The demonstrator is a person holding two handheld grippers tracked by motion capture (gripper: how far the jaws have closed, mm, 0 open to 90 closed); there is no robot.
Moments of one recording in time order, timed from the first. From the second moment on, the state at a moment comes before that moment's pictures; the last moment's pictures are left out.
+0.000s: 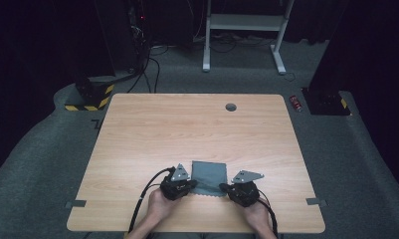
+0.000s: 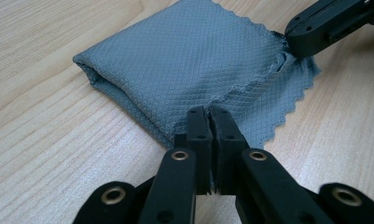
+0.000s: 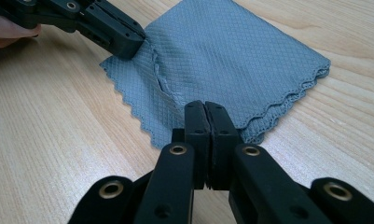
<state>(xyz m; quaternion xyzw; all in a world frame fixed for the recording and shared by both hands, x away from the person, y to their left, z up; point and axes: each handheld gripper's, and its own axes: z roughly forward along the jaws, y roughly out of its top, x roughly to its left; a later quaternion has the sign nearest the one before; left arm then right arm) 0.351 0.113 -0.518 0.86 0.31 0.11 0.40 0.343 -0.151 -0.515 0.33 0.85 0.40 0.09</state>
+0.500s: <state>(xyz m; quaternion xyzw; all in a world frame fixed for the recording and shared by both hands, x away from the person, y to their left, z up) 0.347 0.119 -0.516 0.85 0.31 0.10 0.41 0.342 -0.157 -0.516 0.34 0.84 0.41 0.08</state>
